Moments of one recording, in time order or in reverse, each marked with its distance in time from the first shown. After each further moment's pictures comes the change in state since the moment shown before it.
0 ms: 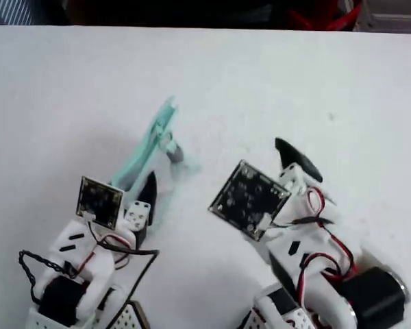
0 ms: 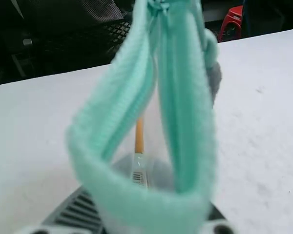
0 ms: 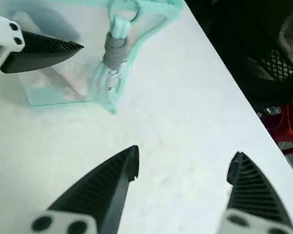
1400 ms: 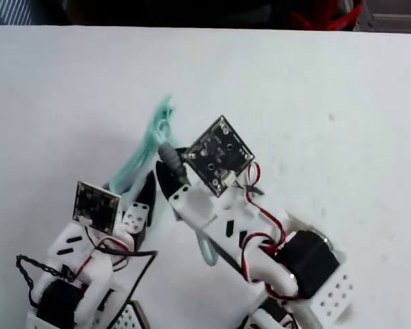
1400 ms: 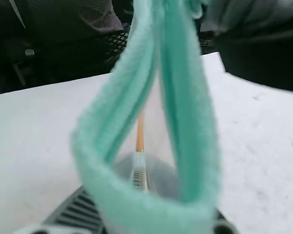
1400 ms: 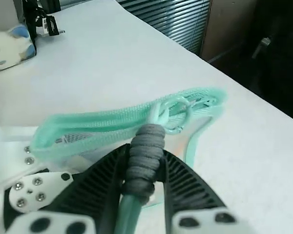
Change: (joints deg) left arm 0.1 -0.7 -0.1 0.1 -0.1; right arm -20.0 3.6 15.3 -30.7 -29.8
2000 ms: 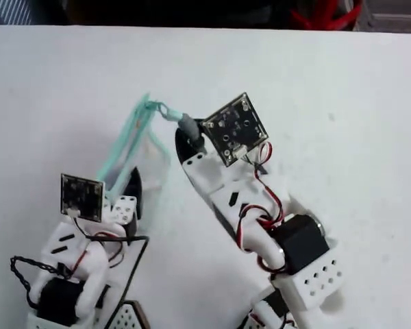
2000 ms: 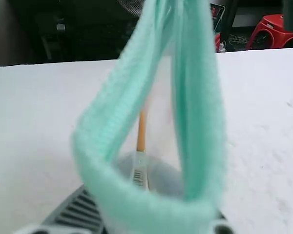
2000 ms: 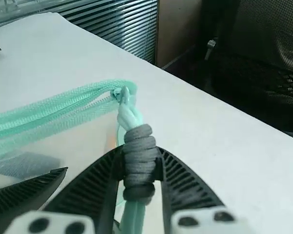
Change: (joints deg) left arm -7.6 0.7 -0.1 1.4 3.9; right arm 12.7 1.3 7.6 -12.7 0.4
